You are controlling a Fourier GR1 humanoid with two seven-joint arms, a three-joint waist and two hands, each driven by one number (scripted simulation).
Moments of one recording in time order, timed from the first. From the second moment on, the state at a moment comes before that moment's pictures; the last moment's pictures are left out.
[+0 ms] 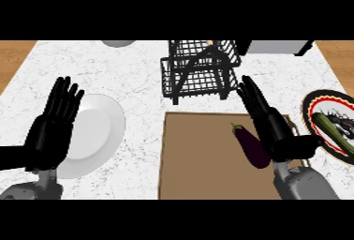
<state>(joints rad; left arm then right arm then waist) -0.08 0.26 -0.06 -1.68 0.34 0.16 -0.03 -0.22 -0.27 0.32 -1.59 -0.27 -0.16 -0.03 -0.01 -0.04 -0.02</state>
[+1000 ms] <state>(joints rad) -0.15 0.23 -0.22 -1.58 0.06 0.29 0.01 -0.46 -0.55 0.05 -1.16 -1.09 0.84 0.27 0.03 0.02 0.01</state>
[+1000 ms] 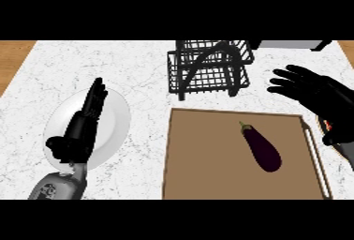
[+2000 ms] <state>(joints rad) -0.19 0.18 -0.24 -1.51 0.01 0.32 0.02 -0.72 -0.77 0.00 -1.60 -0.44 1.17 0.26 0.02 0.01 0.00</state>
